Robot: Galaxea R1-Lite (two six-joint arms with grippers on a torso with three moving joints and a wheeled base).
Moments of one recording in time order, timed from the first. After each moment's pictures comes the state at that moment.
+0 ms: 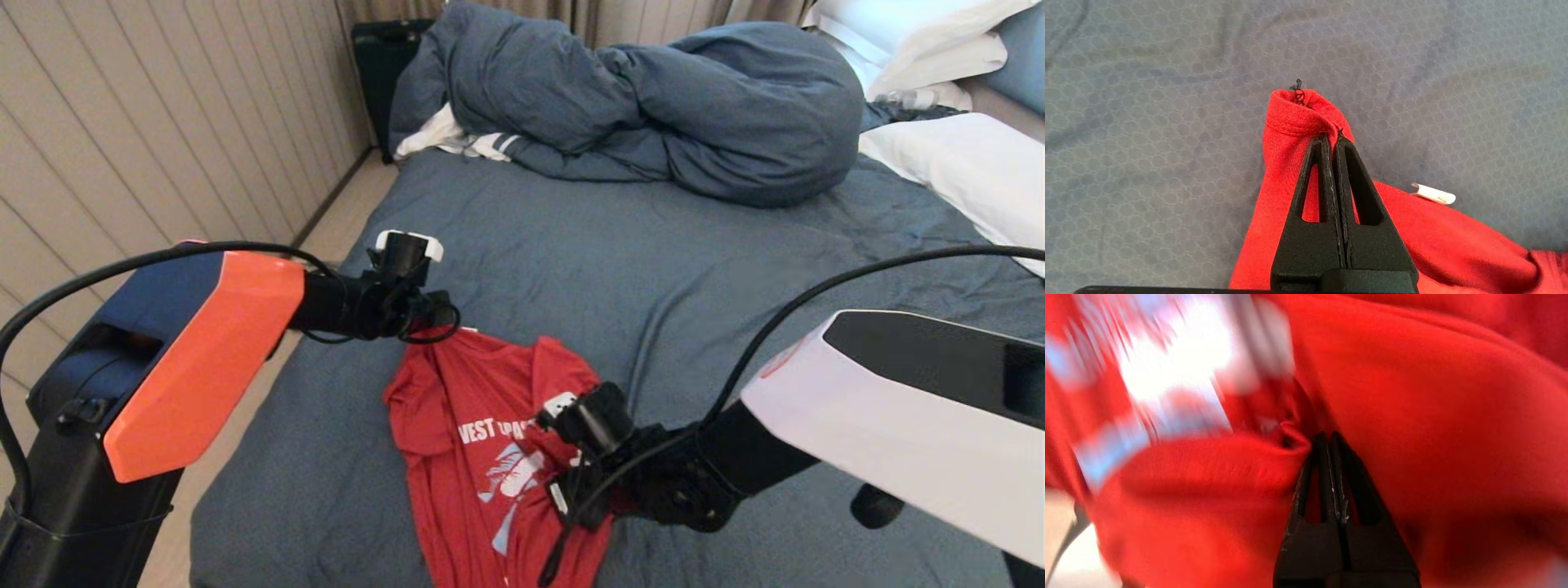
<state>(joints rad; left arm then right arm) -0.40 2.40 -1.81 -0.03 0.27 -0.41 0.71 2.19 -0.96 -0.28 -0.13 0.13</state>
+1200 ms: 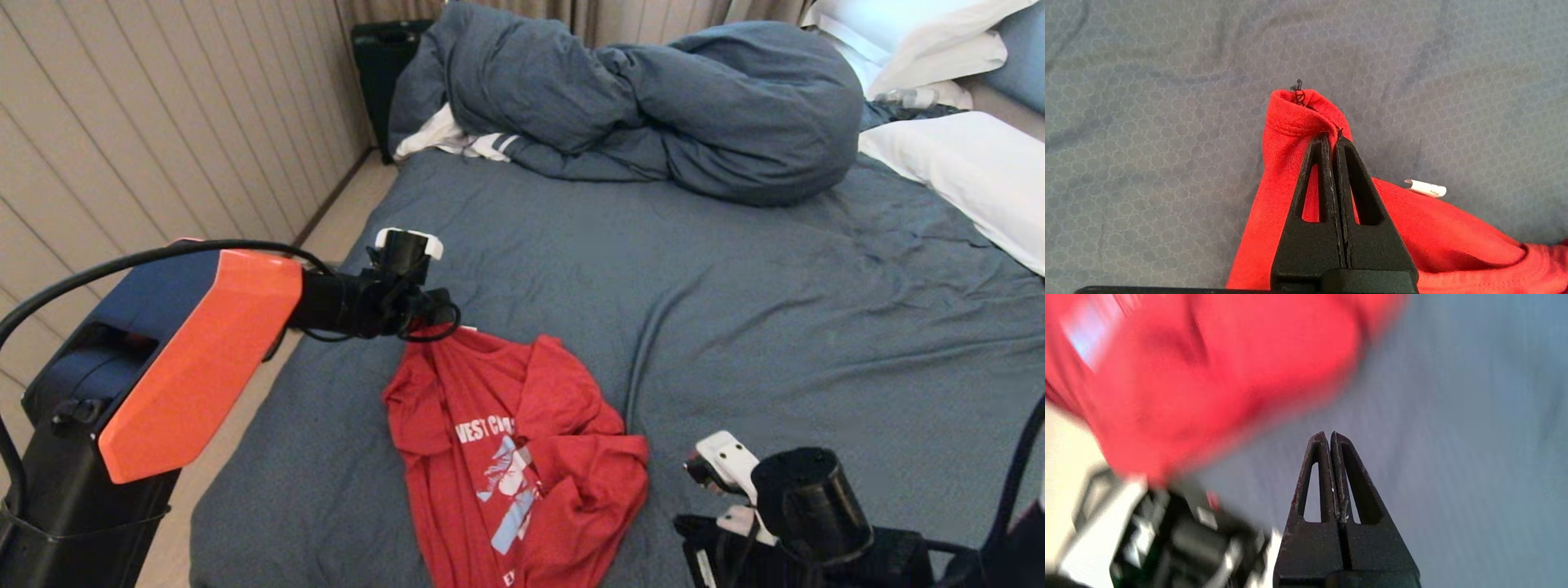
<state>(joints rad) -0.40 2.39 -1.81 -0.03 0.27 -0.41 0.62 1.82 -0.29 -0.84 -0.14 0.12</state>
